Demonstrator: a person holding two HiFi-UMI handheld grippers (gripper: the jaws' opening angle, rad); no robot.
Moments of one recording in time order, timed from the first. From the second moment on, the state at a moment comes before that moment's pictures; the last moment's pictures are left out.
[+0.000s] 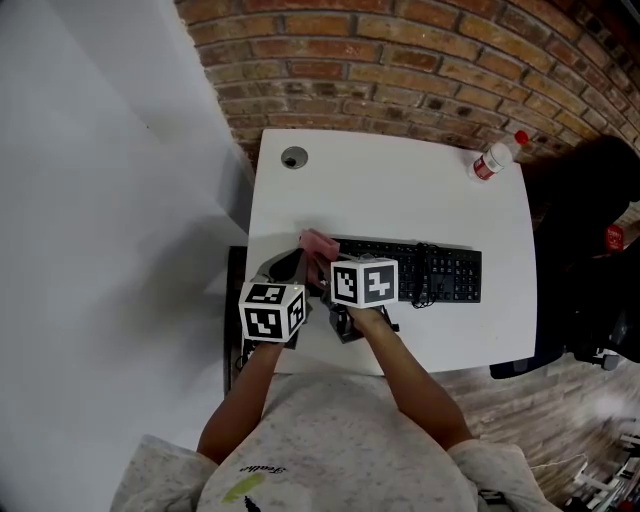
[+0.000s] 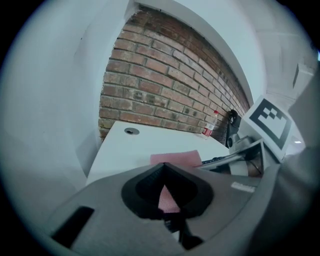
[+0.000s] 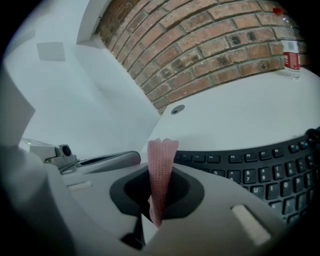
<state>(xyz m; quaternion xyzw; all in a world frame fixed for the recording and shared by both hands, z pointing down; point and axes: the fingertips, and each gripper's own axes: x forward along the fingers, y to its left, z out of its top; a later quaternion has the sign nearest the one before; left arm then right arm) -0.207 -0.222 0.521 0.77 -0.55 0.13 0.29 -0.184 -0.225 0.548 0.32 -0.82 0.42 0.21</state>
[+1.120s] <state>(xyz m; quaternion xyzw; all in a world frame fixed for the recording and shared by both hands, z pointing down) -0.100 -0.216 0.515 0.79 -0.52 0.14 0.28 -0.061 -0.236 0.545 0.38 -0.80 0.43 0.19</state>
